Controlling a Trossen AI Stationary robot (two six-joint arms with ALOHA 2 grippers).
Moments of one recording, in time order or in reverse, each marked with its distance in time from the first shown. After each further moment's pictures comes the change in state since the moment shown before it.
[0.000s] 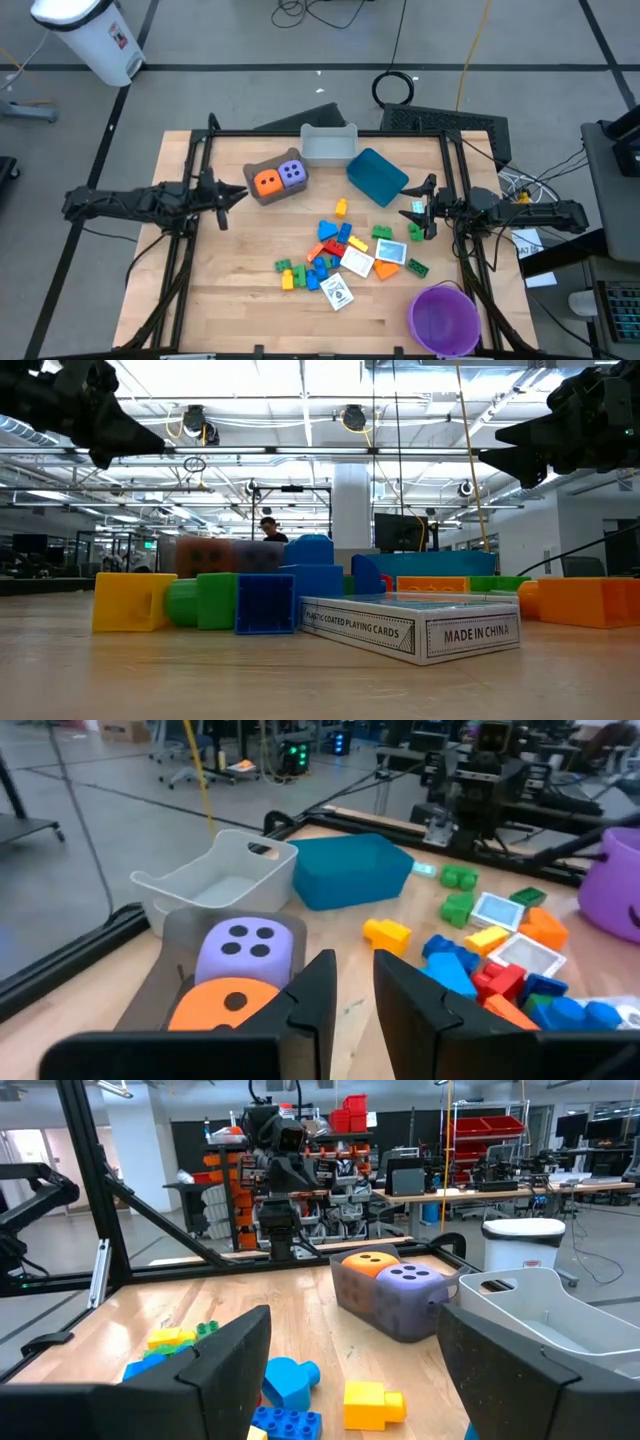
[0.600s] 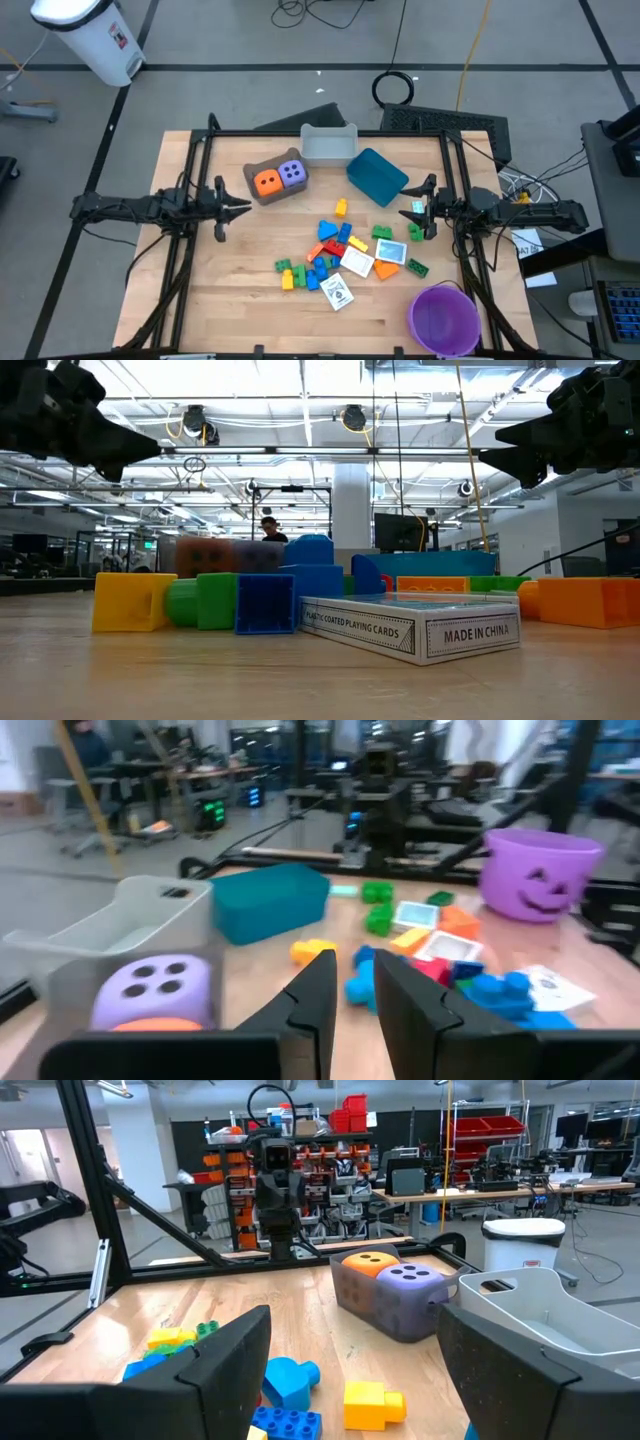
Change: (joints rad) left arm 0.000 -0.159 -0.207 0.225 0.223 0.156; right arm 0.000 0.000 0.000 0.000 0.000 0.000
